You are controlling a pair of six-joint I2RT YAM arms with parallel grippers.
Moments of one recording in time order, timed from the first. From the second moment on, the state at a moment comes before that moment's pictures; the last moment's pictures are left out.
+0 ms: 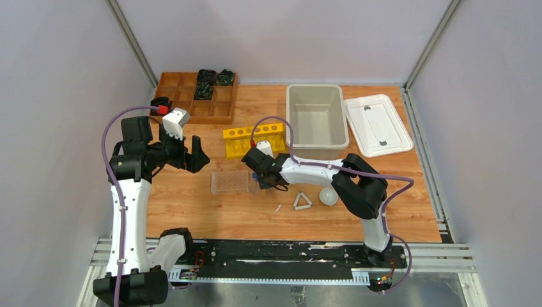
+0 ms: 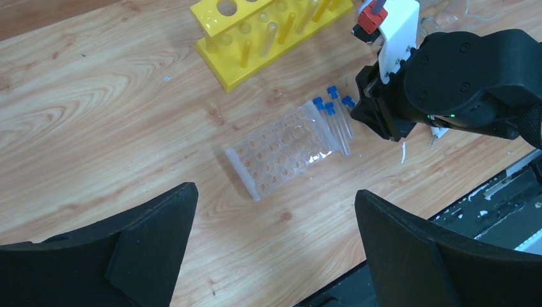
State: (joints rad) left arm 0.16 0.94 1.14 -0.97 0.62 0.28; right arm 1.02 1.96 1.34 -0.46 0.31 0.59
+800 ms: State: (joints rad) left arm 0.16 0.91 1.08 -0.97 0.90 0.28; right arm 1.09 1.73 1.58 -0.35 0.17 0.55
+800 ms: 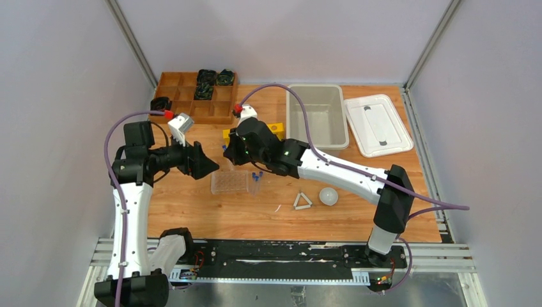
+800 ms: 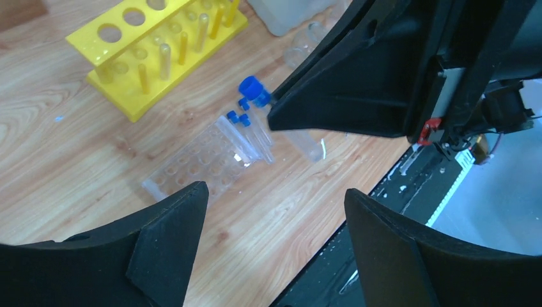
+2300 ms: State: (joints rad) left arm 0.17 0.85 1.05 -0.96 0.98 0.39; right arm 1.11 1.81 1.82 -0.35 0.01 0.53
